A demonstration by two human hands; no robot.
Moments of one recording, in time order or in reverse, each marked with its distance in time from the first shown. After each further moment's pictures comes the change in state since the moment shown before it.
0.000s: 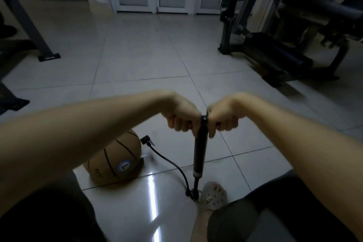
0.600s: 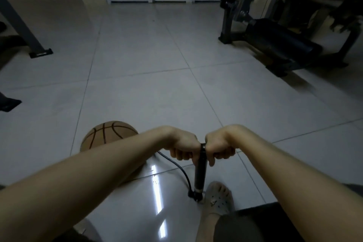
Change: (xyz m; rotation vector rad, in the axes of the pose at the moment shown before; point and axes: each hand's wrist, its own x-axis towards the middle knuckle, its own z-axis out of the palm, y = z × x) left_hand 0.102 -0.043 0.045 -0.010 0.013 -0.010; right_hand 0.098 0.034 0.054 -0.040 -0.071 0.051
